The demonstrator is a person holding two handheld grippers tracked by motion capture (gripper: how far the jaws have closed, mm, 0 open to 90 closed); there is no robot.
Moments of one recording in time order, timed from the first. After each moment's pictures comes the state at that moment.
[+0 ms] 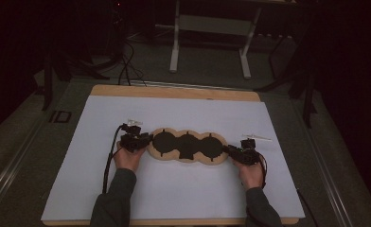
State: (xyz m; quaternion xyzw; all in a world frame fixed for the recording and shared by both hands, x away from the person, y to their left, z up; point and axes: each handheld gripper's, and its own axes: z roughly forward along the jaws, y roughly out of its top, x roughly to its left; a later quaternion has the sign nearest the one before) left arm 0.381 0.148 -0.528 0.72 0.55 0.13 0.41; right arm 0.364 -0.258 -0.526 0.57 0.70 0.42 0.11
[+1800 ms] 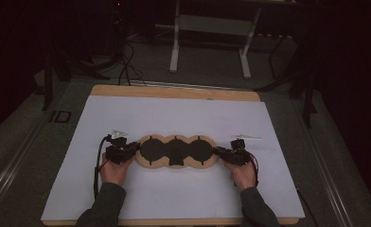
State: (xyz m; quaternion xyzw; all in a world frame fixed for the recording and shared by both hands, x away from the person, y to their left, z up) left arm 0.335 0.180 -0.529 0.71 0.56 0.16 0.40; right arm 0.361 -0.227 -0.526 0.53 0.73 0.42 0.07
